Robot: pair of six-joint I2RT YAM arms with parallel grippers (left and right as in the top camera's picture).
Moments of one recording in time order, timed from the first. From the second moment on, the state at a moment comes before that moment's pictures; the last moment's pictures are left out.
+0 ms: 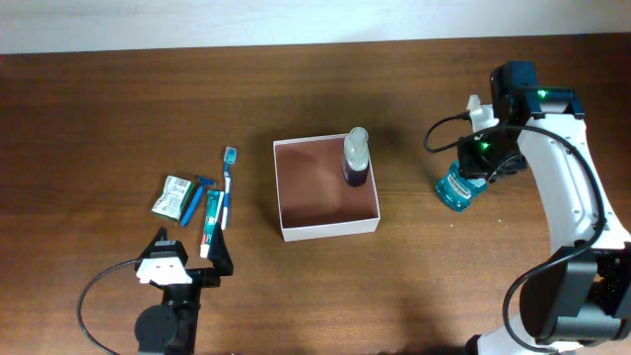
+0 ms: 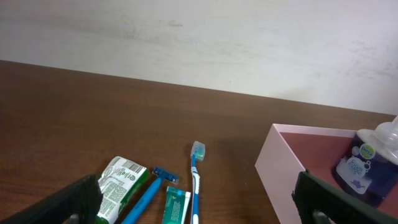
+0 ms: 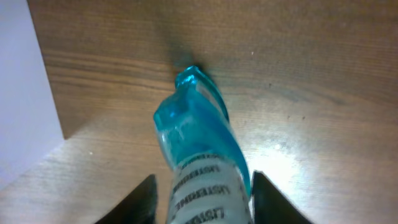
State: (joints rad) left arm -0.10 0.01 0.01 -0.08 -0.08 -0.18; right arm -0.08 1.76 1.56 -1.27 -0.04 -0.14
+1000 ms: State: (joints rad) left arm -0.10 0.01 0.01 -0.08 -0.08 -0.18; right arm -0.08 1.76 1.55 -1.27 -0.07 -0.21
